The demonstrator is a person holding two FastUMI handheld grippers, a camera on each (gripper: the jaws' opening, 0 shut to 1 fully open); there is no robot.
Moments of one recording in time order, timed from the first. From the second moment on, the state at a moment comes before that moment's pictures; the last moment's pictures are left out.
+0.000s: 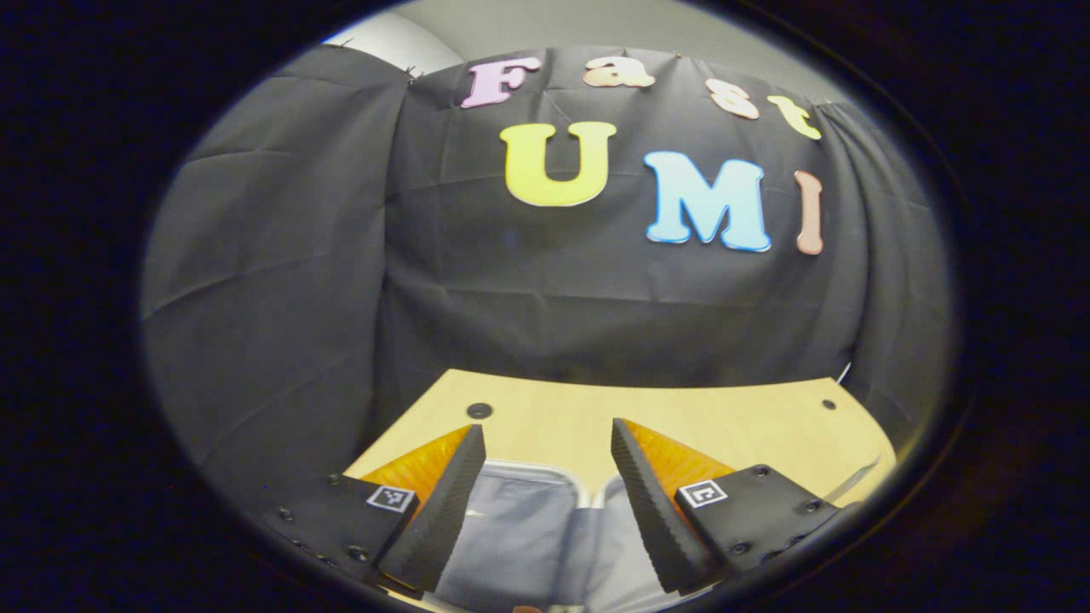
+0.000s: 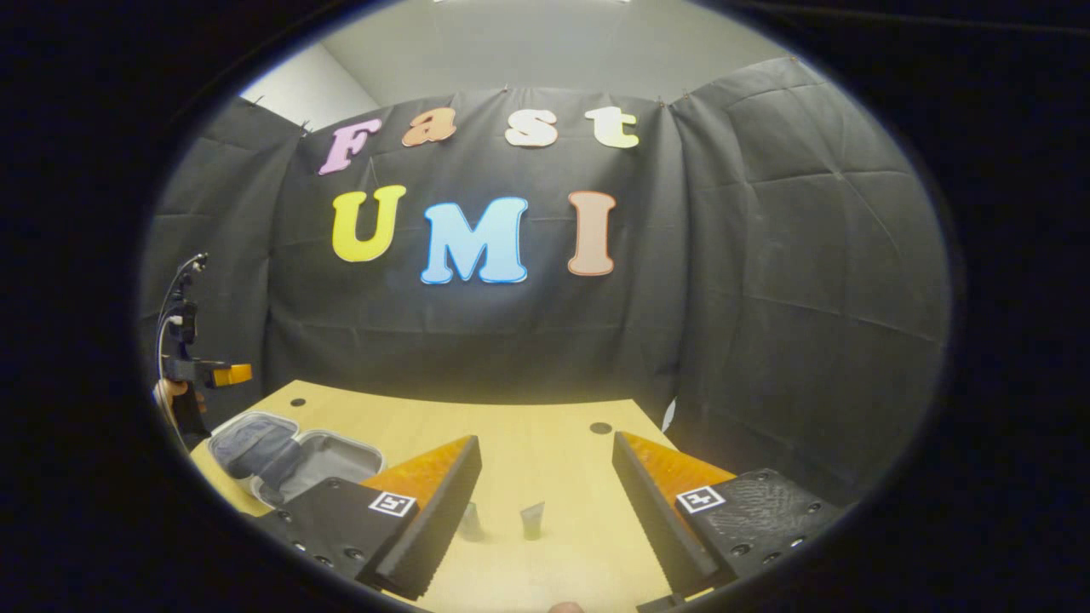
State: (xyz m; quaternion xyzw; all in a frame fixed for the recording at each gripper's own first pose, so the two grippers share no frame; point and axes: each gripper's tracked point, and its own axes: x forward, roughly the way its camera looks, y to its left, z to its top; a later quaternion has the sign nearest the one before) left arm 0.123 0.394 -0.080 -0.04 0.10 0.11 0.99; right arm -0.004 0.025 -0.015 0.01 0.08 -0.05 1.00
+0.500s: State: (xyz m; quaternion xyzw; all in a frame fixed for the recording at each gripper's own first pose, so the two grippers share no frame) left arm 0.149 0.123 -0.111 -0.07 0.07 -0.04 0.99; right arm 0.002 -0.010 -0.036 0.02 0.09 -0.02 1.00
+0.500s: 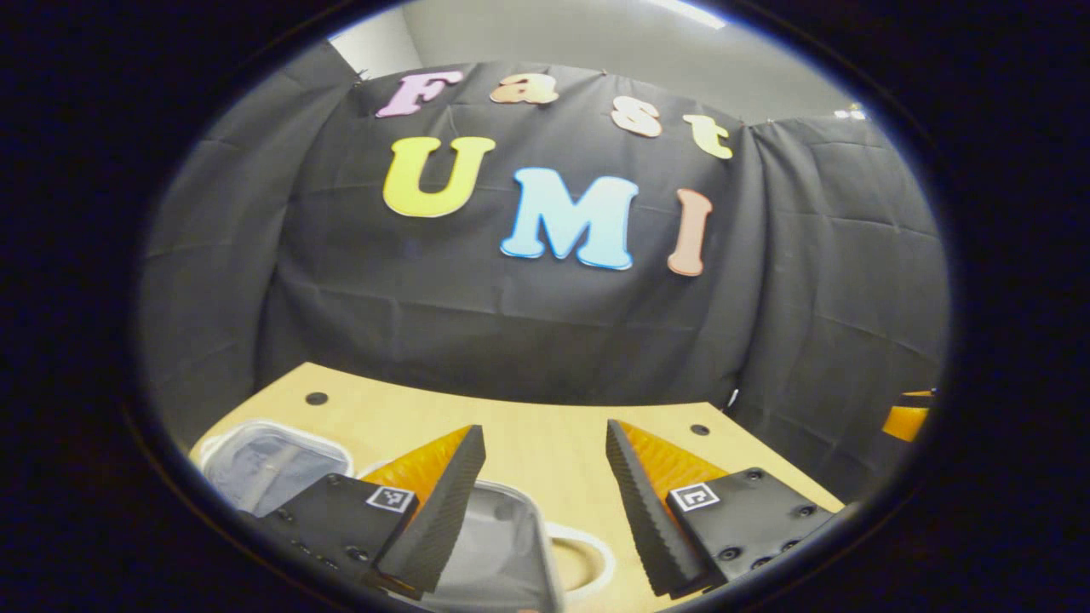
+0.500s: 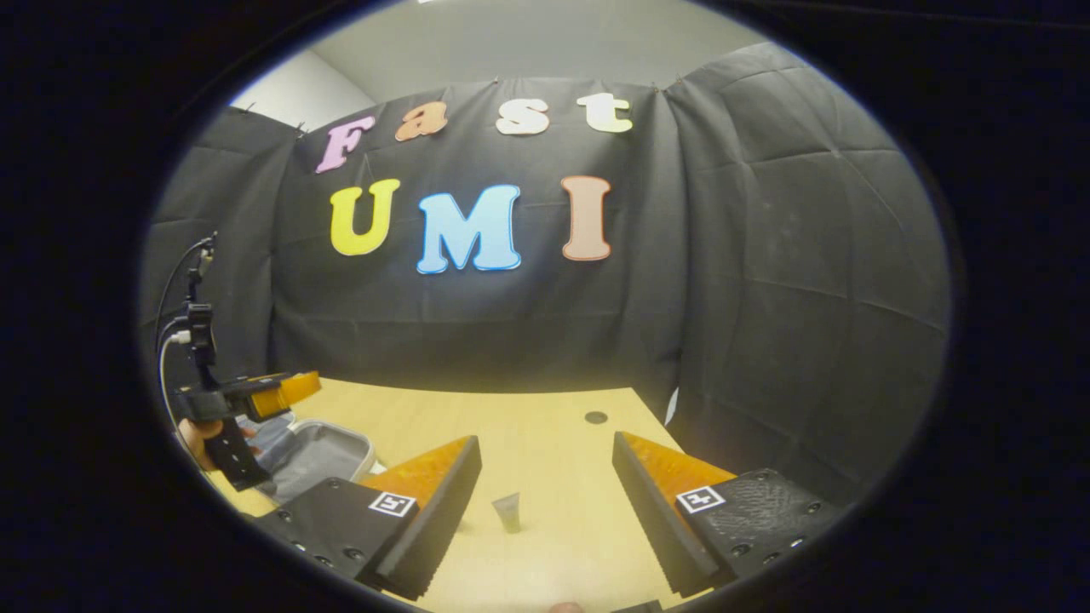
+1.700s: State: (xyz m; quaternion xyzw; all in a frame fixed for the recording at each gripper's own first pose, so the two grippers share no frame) left arm 0.173 -0.082 -0.346 0.02 0.15 -0.11 0.98; right arm 0.039 -0.011 -0.118 0.02 0.17 0.07 0.98
